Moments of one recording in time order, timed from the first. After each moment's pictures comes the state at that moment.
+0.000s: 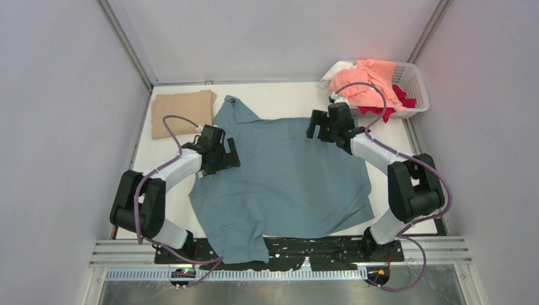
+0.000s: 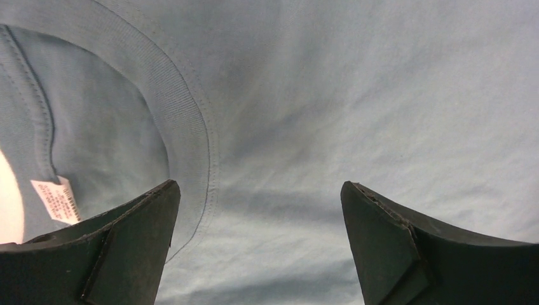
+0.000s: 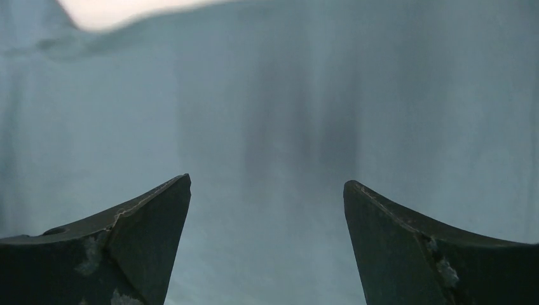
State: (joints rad) left arm -0.33 1.49 0.85 -0.39 -0.04 -0.58; right arm 0.31 1.65 1.07 -0.08 0.05 0.41
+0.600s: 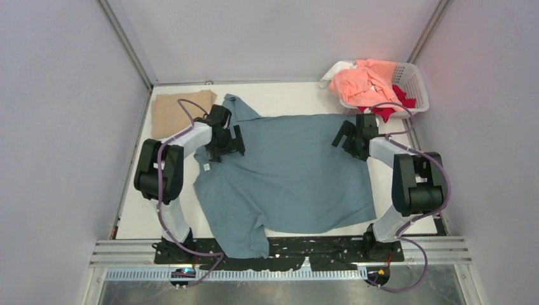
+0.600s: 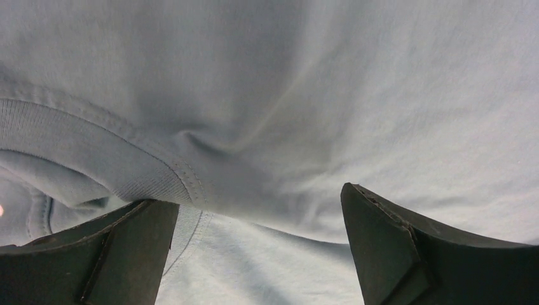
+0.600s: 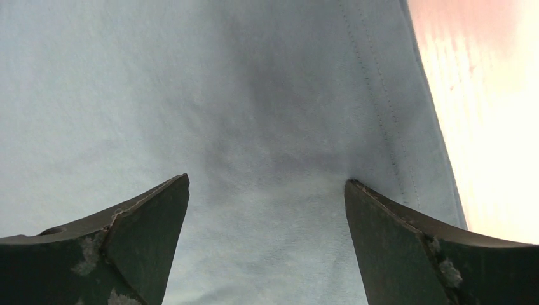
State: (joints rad) left arm -0.29 1.83 1.20 -0.56 0.03 -0.54; right arm 0.05 1.64 0.88 -0.17 0.01 0.51
